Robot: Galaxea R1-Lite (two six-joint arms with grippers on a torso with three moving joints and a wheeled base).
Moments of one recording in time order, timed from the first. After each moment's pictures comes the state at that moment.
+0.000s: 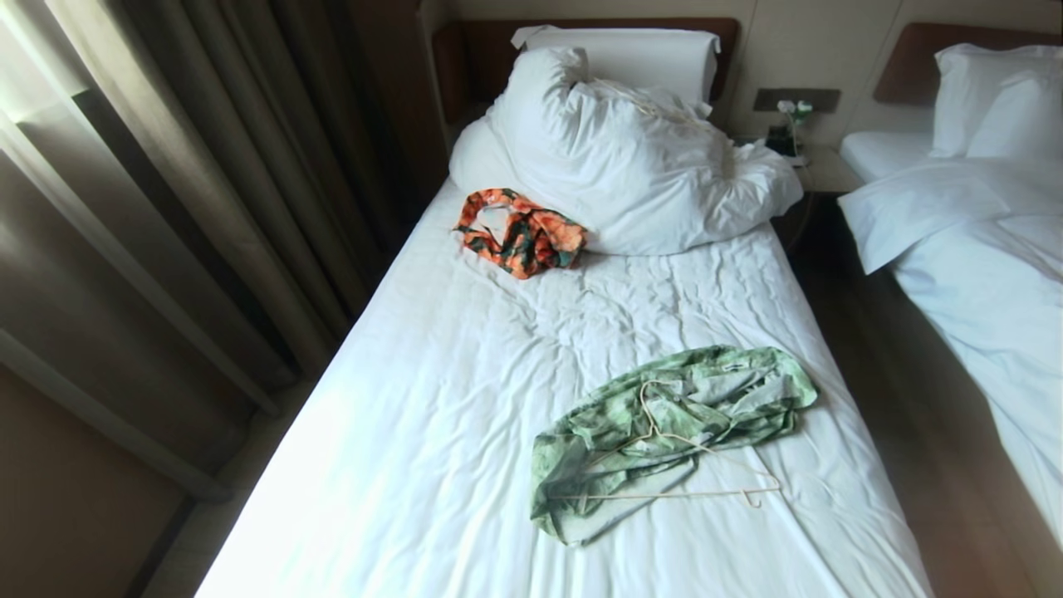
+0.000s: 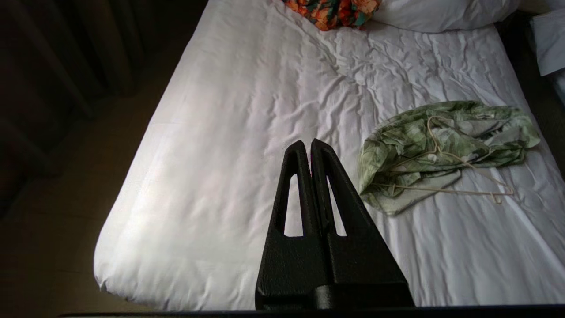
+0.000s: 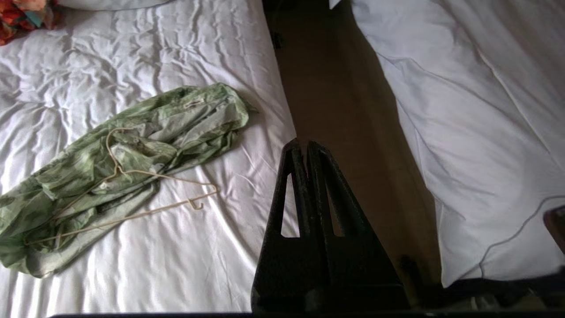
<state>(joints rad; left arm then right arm) 0.01 0.15 -0.44 0.37 0.00 -0.14 0.23 0.67 -0.88 0.37 -0.55 0.07</state>
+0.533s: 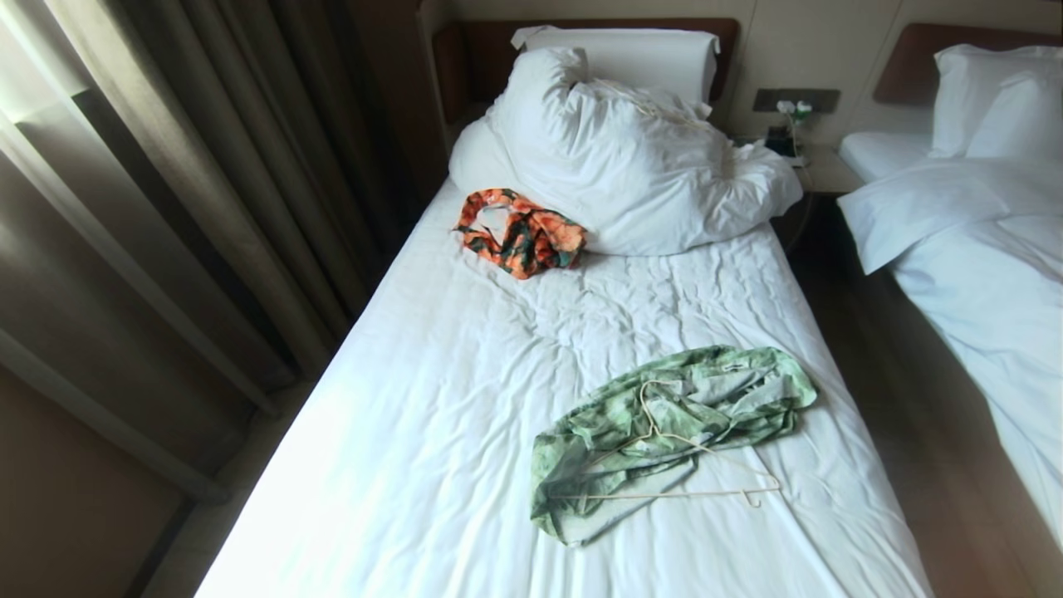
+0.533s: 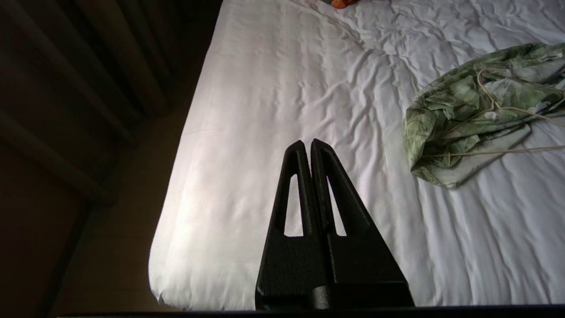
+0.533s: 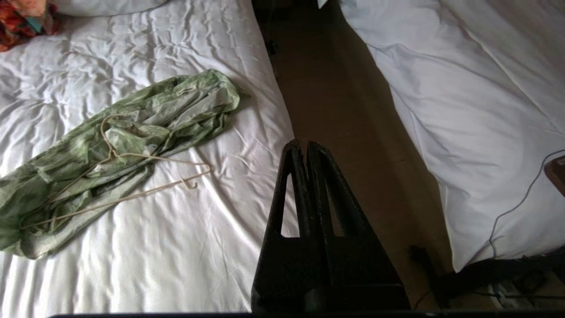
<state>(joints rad) 0.01 0.04 -0.22 0.24 0.01 0.07 0.02 0.23 -0.65 0.50 -0.36 0.06</state>
